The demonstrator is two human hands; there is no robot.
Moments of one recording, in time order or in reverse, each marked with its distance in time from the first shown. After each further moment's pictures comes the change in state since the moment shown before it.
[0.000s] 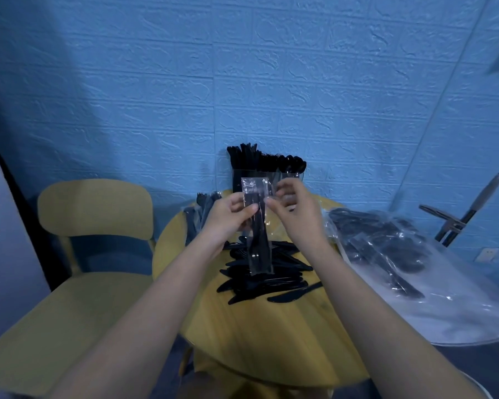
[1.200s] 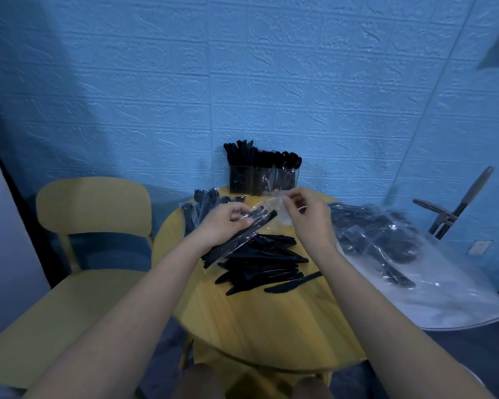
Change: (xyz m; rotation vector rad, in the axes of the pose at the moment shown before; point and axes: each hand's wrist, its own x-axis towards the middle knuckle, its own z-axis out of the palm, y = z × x) left_hand -0.012 -0.003 -0.010 0.520 -0.167 -0.018; right_hand -0.017 0.012 -0.017 -0.081 0.088 0.039
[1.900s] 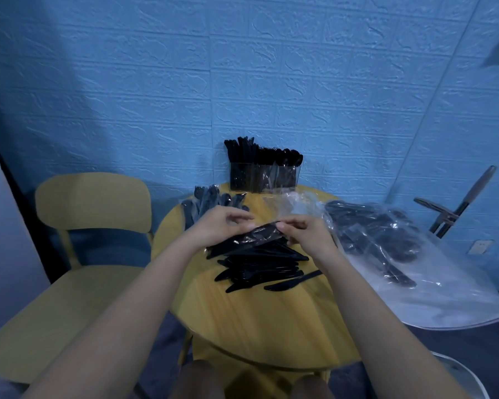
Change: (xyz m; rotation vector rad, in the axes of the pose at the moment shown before) left_hand 0.004 -0.017 -0.005 0.095 -0.088 0.030; right_hand -0.013 0.030 0.001 0.351 -0.330 0.362
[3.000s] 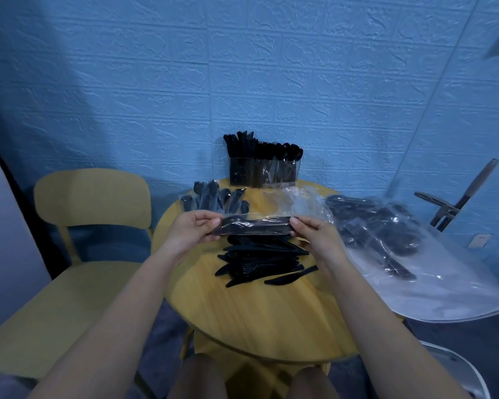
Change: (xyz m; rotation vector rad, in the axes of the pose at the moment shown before) left_hand -0.018 -0.046 0.002 -0.659 0.286 -0.143; right_hand -0.007 0.020 -0.006 0.321 0.173 0.183
